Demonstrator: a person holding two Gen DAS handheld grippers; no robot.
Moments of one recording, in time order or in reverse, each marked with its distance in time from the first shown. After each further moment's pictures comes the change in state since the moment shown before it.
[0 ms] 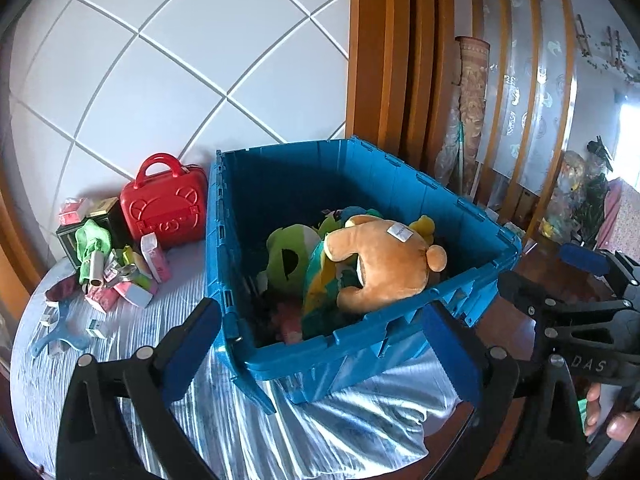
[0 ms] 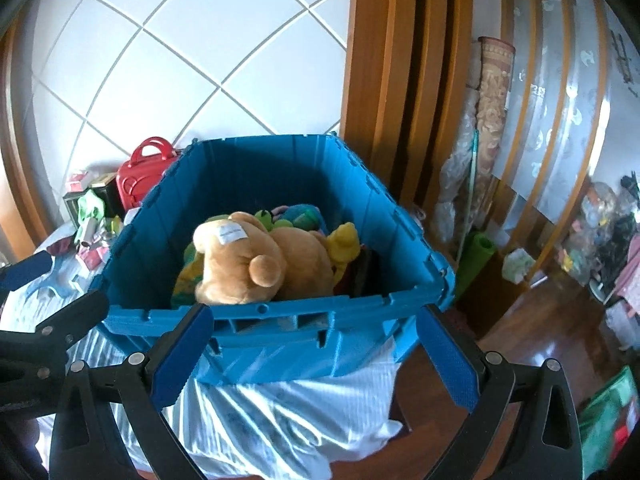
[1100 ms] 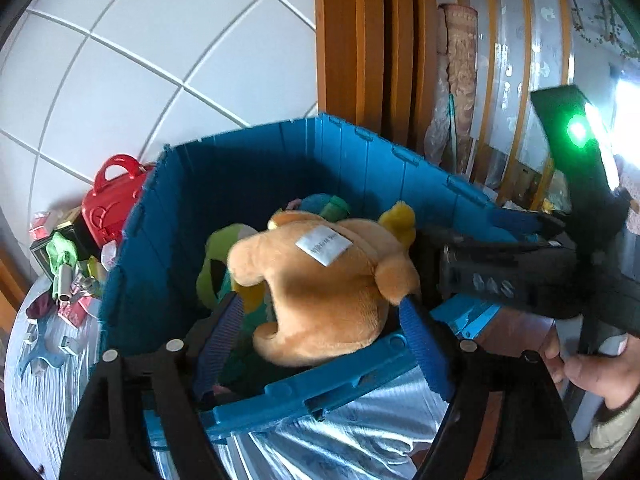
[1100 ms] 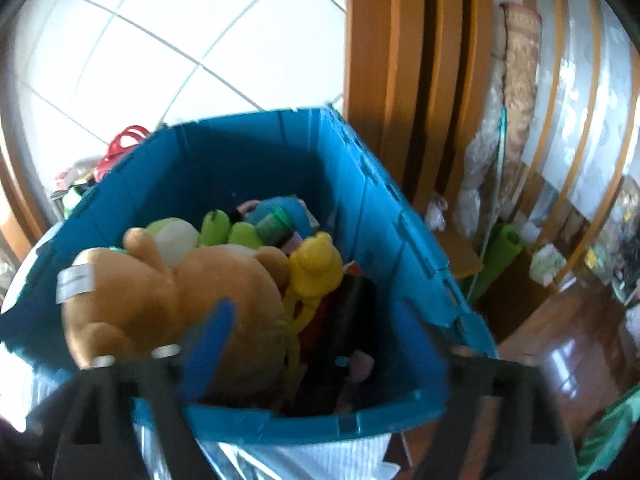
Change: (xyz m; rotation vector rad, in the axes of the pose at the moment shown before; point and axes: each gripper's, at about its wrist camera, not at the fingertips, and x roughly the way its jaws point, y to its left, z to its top) left arm 0.096 -0.073 0.016 0.049 0.027 0.005; right arm 0.129 -0.067 0.028 -0.019 0.047 0.076
